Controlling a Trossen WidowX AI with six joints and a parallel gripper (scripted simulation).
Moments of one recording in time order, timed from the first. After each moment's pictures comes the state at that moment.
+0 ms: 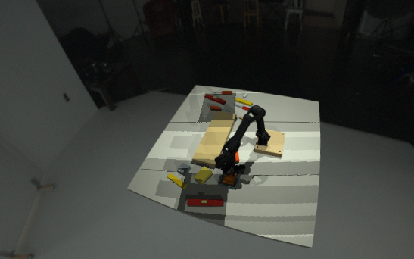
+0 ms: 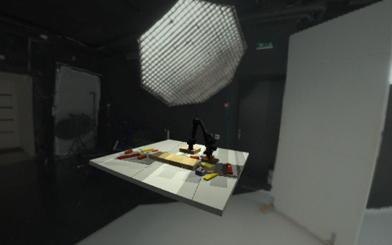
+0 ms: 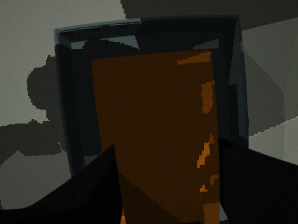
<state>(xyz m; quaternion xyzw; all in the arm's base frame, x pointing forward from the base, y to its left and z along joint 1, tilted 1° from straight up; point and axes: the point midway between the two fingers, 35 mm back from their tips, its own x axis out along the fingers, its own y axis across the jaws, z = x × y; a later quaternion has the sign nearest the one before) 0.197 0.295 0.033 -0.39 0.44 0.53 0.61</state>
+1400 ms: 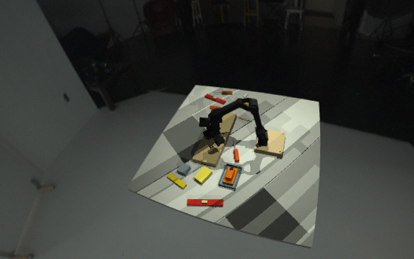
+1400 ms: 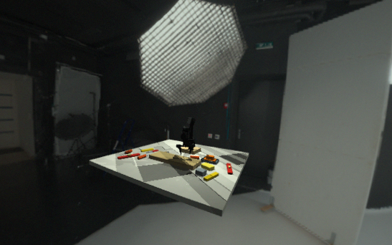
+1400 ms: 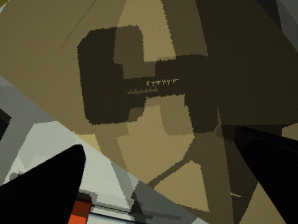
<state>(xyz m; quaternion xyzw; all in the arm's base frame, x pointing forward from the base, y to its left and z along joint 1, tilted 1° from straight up) 0.342 0.067 0.081 -0.21 0.62 0.25 0.72</state>
